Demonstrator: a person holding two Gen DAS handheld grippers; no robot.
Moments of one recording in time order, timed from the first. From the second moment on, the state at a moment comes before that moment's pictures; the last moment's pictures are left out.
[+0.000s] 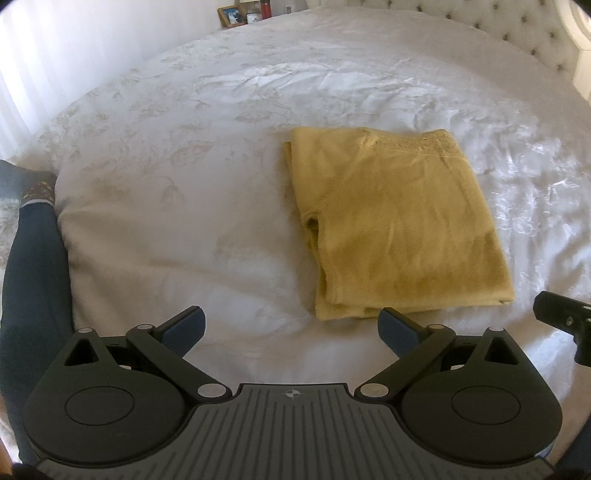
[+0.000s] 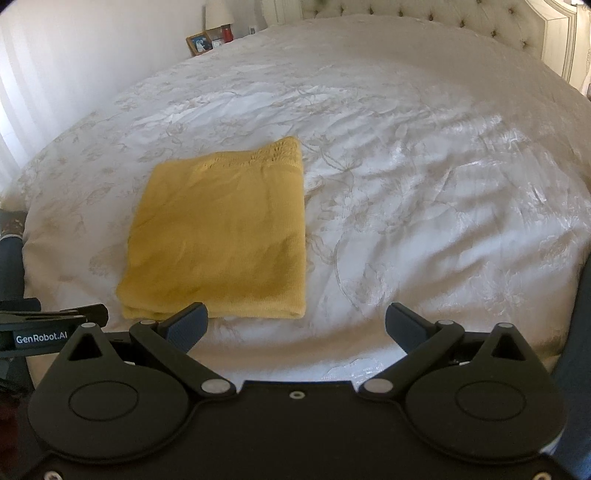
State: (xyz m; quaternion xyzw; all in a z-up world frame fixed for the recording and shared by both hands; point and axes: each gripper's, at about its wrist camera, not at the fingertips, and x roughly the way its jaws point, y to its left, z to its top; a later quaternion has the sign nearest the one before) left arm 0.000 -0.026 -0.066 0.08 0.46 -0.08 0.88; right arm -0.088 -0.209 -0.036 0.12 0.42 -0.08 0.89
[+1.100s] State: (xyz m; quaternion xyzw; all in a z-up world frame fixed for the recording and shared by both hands) left arm -0.001 -0.030 -0.066 0.08 0.46 -0.09 0.88; right arm -0.083 -0.201 -0.036 0.12 0.42 -0.07 0.90
